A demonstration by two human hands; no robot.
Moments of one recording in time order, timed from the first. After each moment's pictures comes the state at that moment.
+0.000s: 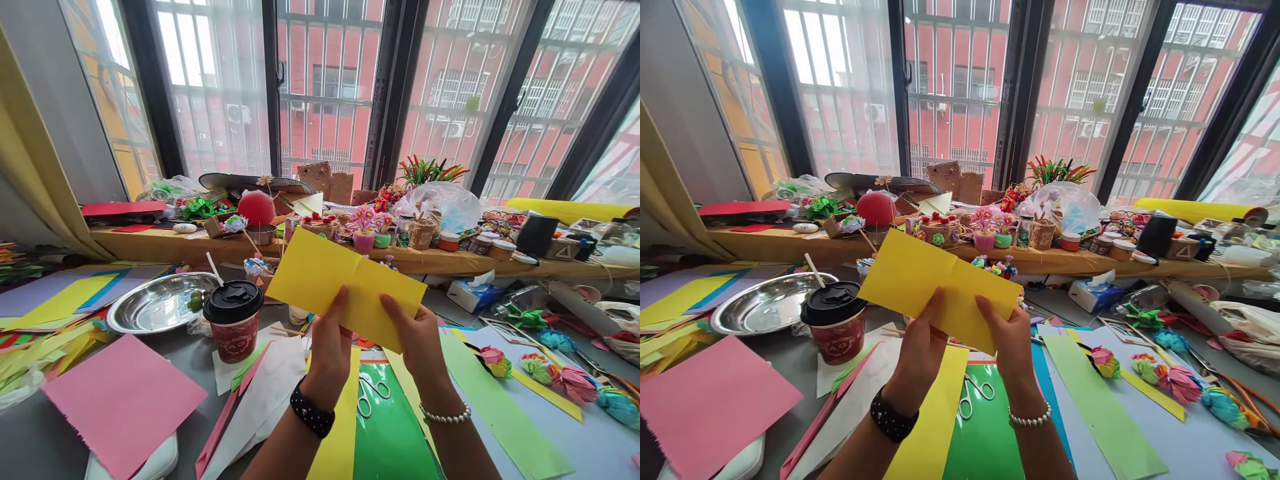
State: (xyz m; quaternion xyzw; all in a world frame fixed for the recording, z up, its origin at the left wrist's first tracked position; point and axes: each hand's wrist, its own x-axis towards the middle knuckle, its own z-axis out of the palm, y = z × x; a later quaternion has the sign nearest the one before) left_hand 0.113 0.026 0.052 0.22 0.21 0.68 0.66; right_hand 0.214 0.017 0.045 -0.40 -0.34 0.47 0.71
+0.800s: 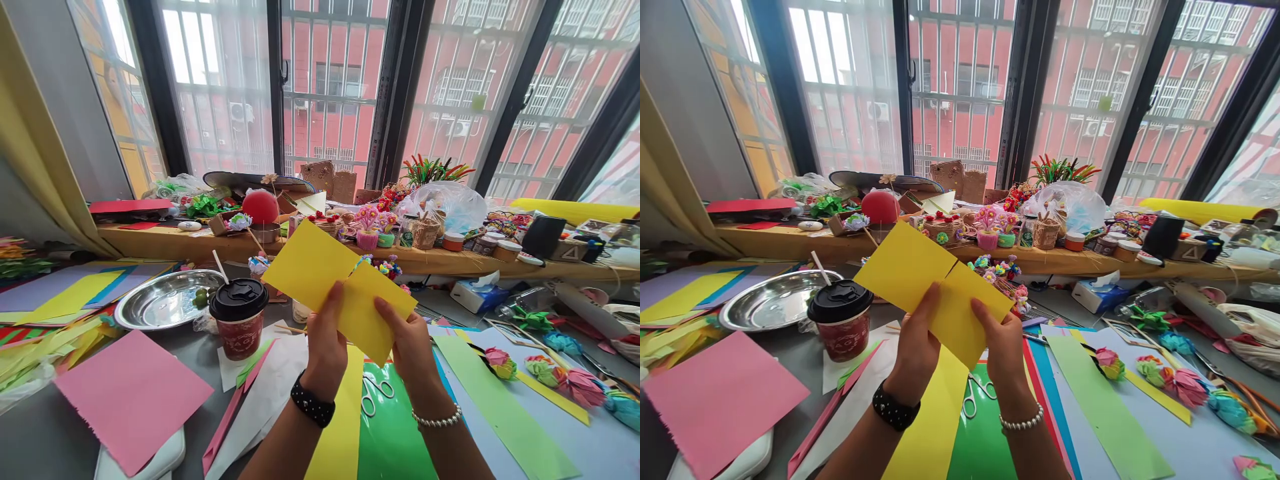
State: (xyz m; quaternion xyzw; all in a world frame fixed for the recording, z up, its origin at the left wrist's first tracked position) left_hand 0.102 0.030 0.052 0.22 0.25 0.70 0.64; right_hand 0.198 0.019 0.038 -0.37 -0.30 0.53 0.70
